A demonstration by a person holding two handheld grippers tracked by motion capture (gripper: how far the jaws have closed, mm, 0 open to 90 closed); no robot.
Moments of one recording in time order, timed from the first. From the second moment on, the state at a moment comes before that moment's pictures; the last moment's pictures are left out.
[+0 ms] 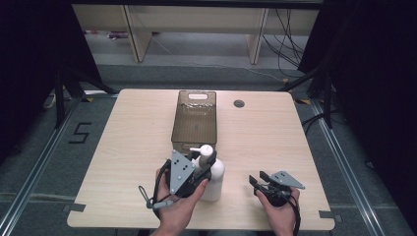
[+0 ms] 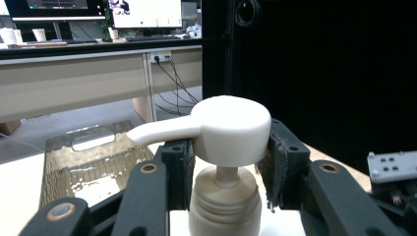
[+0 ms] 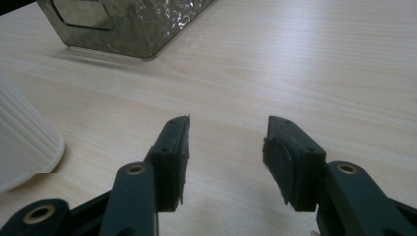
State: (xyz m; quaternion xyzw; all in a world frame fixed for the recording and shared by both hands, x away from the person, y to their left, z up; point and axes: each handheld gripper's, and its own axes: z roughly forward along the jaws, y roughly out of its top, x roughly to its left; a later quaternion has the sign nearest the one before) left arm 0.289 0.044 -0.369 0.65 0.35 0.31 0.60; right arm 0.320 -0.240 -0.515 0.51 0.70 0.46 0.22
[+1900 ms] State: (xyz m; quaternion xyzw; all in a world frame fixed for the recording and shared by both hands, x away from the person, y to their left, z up) left arm 0.355 0.087 -0.287 0.58 0.38 0.40 0.60; right arm 0.319 -0.240 -0.514 0.51 0.70 0.45 0.21
